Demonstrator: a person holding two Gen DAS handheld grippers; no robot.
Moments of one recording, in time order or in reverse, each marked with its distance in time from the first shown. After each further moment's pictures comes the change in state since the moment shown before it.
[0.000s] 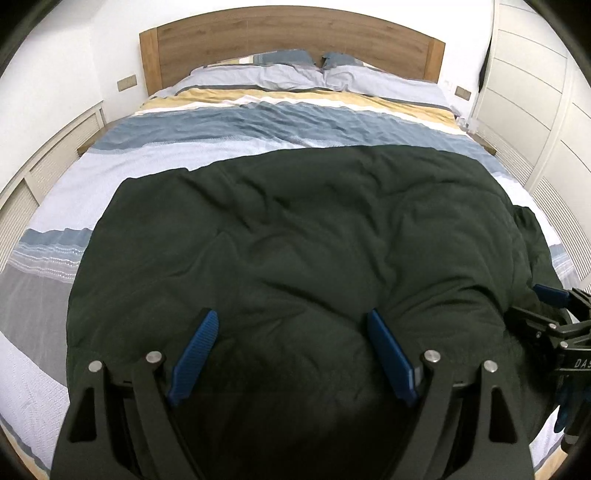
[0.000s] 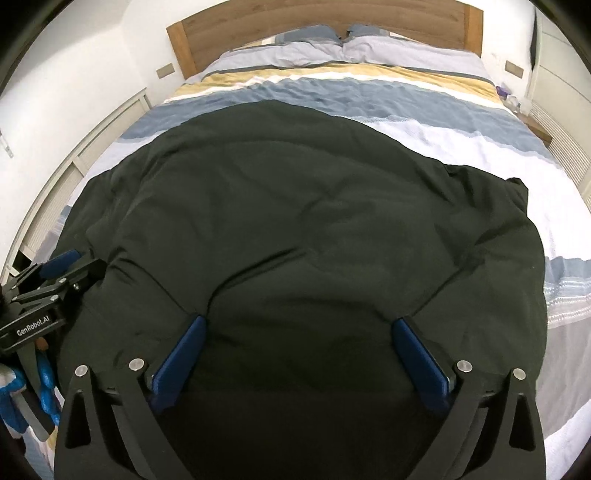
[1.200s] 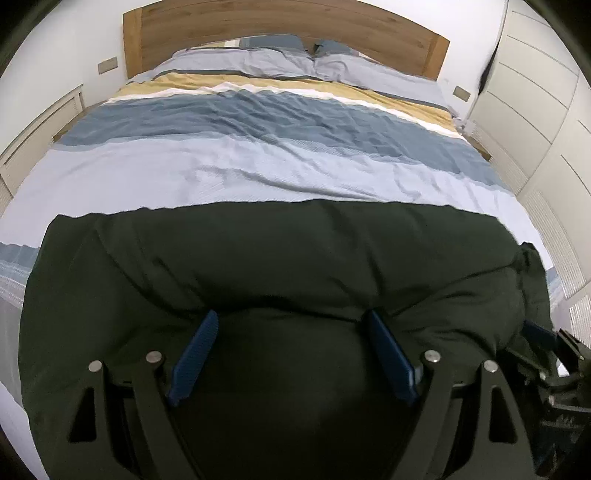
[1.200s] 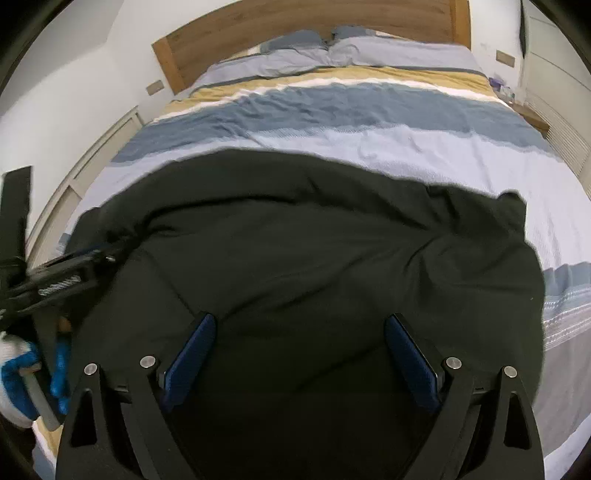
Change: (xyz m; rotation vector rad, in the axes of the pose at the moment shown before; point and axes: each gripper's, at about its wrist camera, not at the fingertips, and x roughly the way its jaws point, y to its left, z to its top) left arm 0.071 -0.023 0.073 -0.040 0.076 -0.075; right arm 0.022 -0.018 0.036 0.070 -0.029 0.015
